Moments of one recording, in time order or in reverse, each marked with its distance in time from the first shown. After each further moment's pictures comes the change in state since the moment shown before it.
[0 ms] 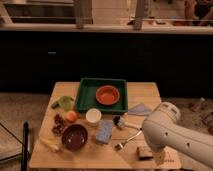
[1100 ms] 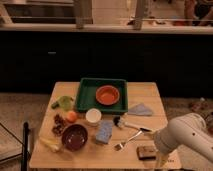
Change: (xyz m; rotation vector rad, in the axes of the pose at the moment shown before) arm 0.008 0.002 0.050 0.084 -0.360 0.062
